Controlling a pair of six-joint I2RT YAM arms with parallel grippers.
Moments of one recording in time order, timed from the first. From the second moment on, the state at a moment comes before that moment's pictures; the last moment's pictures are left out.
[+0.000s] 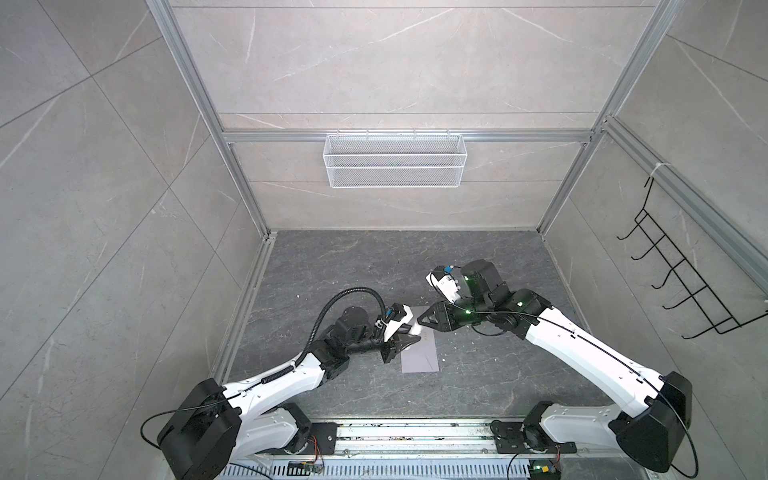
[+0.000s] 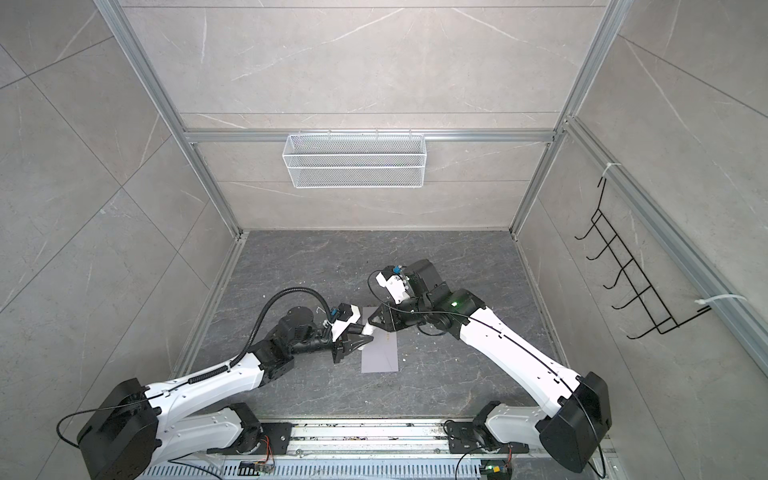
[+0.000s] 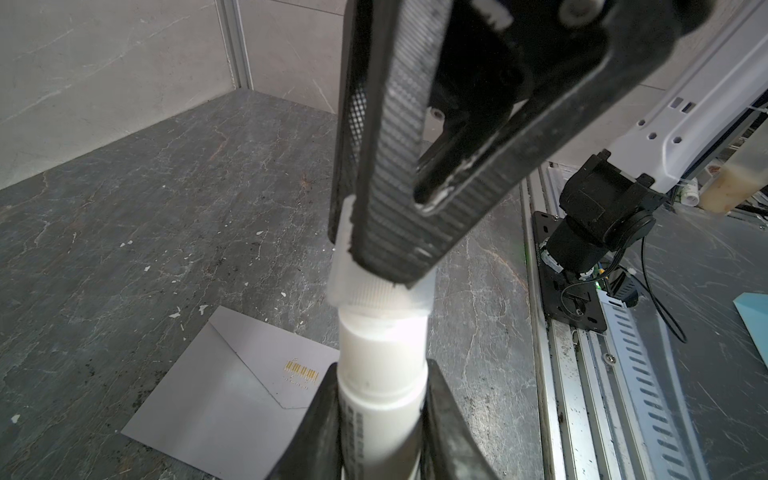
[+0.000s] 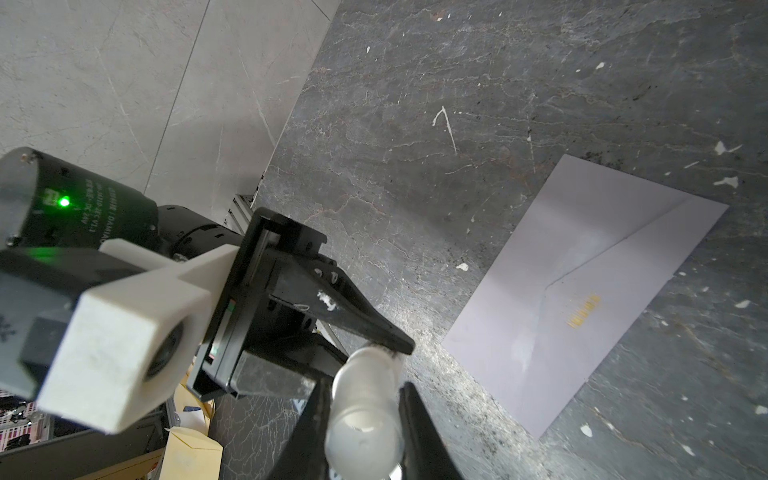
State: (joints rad) left arm -0.79 1.15 0.53 0.31 0.54 0.07; right arm 0.67 1.28 1.15 -0.65 -0.53 0.40
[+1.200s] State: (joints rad) left arm -0.79 1.17 0.53 0.28 0.54 0.07; right arm 0.72 1.30 1.15 -0.65 -0.45 0.37
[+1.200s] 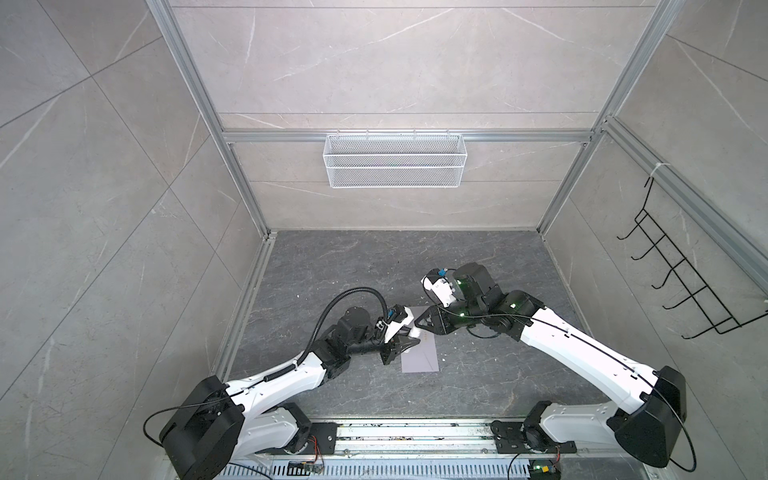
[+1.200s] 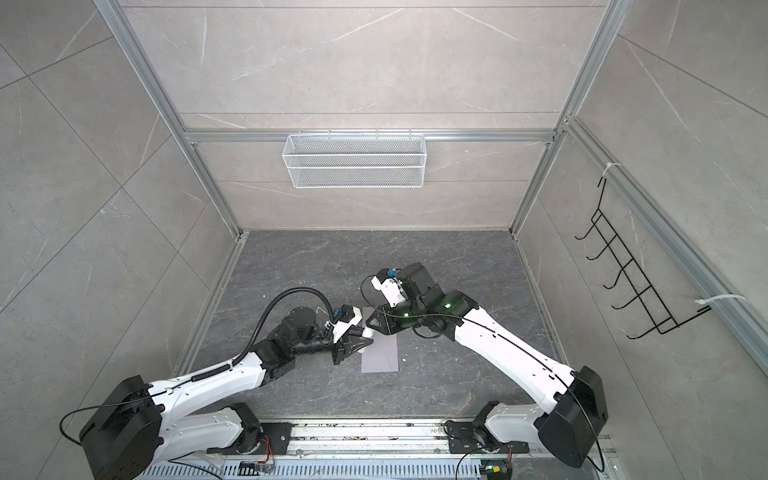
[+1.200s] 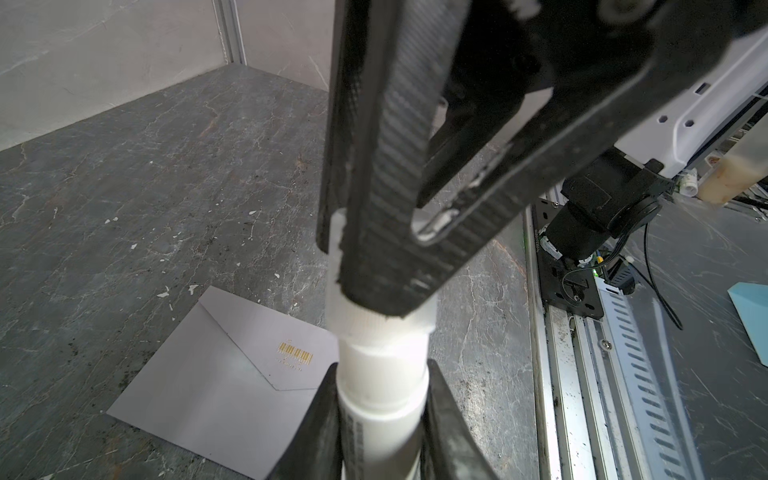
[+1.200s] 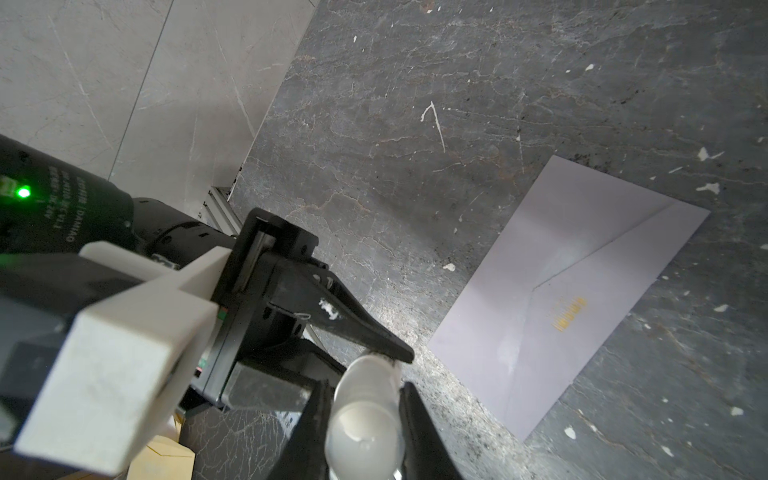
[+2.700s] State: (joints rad) left arm -0.79 1.17 0.52 0.24 0.53 0.07; right arm 0.81 1.33 1.19 -0.71 -0.29 0.27
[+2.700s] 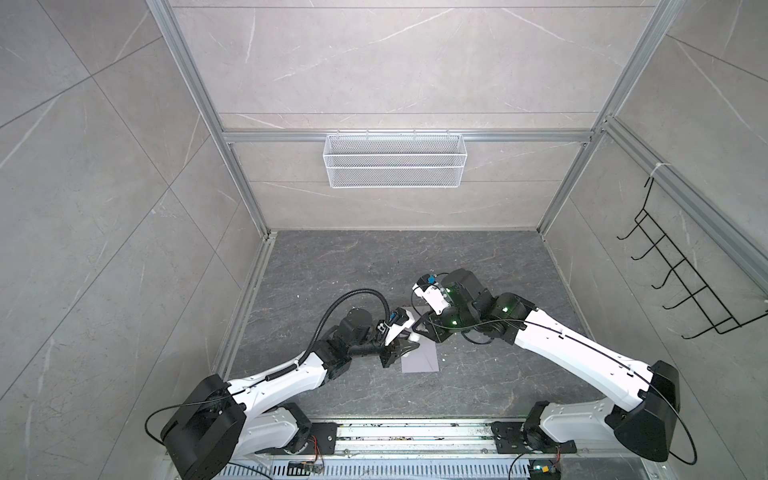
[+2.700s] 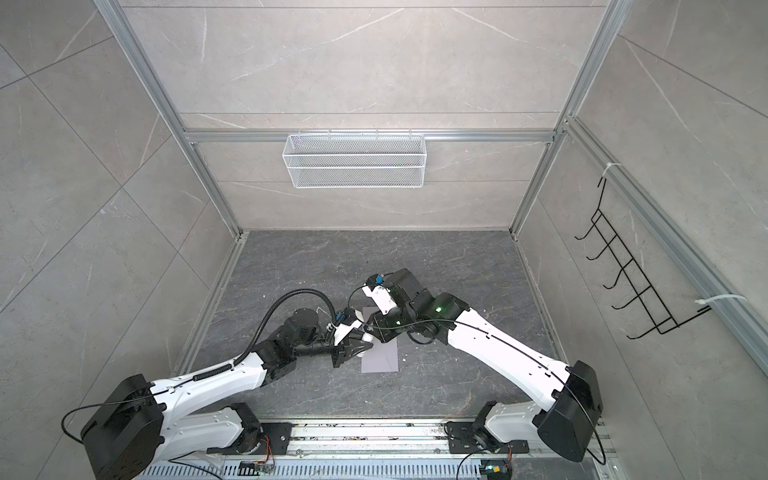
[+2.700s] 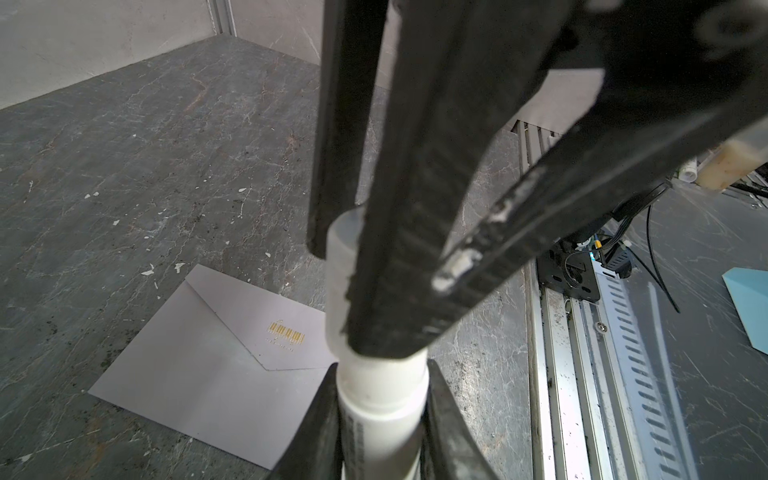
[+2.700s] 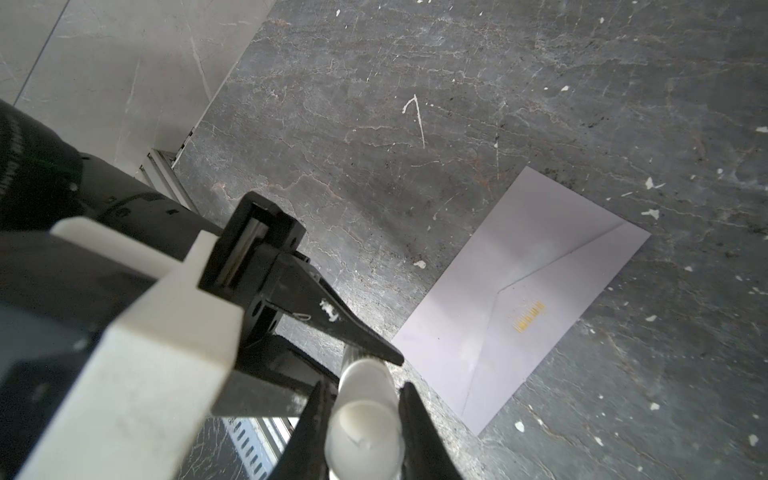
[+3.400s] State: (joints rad) left arm -0.80 1.14 0.48 0.25 0.46 0.07; right arm 0.83 1.37 1.20 -0.71 -0.25 0.30
